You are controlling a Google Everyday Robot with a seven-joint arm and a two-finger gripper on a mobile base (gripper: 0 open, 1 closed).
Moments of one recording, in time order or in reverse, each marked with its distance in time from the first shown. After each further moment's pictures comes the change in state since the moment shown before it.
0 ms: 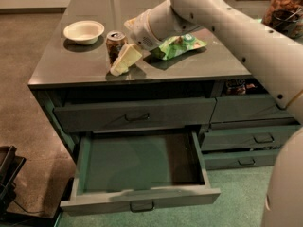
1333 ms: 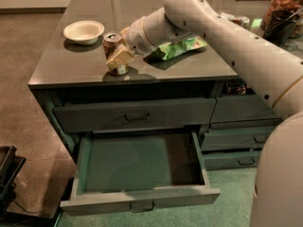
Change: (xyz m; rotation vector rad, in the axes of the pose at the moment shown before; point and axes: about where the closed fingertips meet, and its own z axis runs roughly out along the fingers) arm 0.005 -0.001 0.028 -0.026 -0.043 0.015
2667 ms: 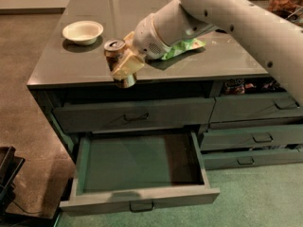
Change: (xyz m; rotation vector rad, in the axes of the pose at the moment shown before) arm -0.021 0.072 -0.061 -0.102 0.052 -0.028
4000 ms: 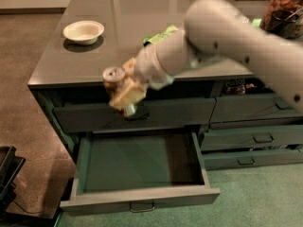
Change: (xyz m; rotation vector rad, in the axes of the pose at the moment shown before) arm 0.012 0.077 0.006 -0.048 -0.023 0.021
